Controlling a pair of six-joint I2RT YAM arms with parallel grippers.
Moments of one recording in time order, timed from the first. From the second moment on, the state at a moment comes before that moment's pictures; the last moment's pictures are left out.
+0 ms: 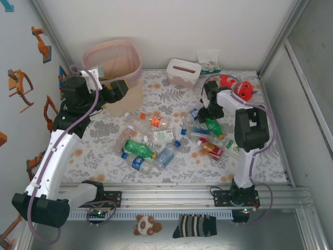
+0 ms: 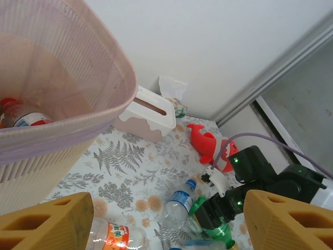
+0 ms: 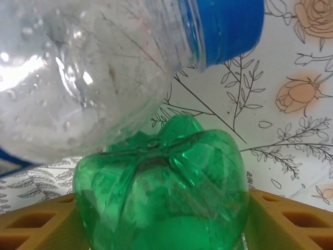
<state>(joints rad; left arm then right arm) -0.26 1.10 1.20 -0.38 0.37 -0.51 0.25 2.02 1.50 -0.92 -0.01 -0.07</state>
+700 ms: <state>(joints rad) -0.26 1.10 1.20 -0.36 0.39 -0.51 0.25 1.99 1.51 -0.92 0.05 -0.08</state>
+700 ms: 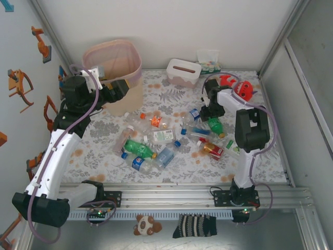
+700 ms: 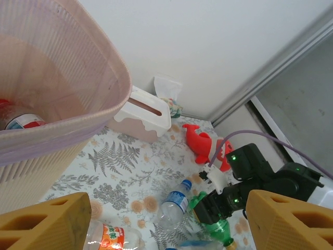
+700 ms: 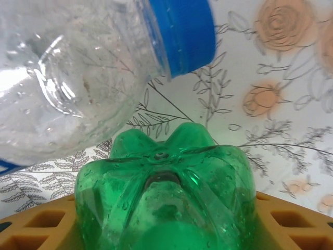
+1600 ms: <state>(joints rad) -0.36 1.13 1.16 -0.06 0.66 -0.48 0.25 1.37 1.43 -0.82 -0.21 0.00</state>
